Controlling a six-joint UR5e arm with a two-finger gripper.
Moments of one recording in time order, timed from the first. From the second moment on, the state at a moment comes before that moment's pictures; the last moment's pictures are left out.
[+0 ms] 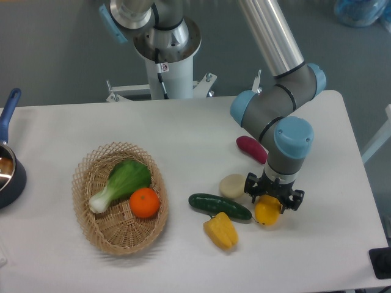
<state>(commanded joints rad) 2.65 -2.15 -1.62 -0.83 1.48 1.05</state>
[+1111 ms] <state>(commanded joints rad) 2.65 -1.97 -1.35 -0.83 1.19 0.73</state>
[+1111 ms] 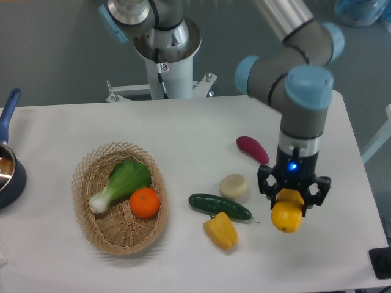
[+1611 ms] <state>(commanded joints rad) 2.66 -1.93 -1.34 -0.83 1.12 0.66</state>
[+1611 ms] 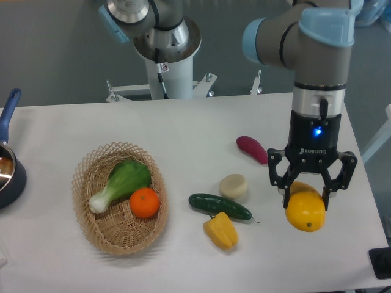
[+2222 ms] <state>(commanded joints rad) 2.65 -1.90 -1.37 -0.83 1.12 0.62</state>
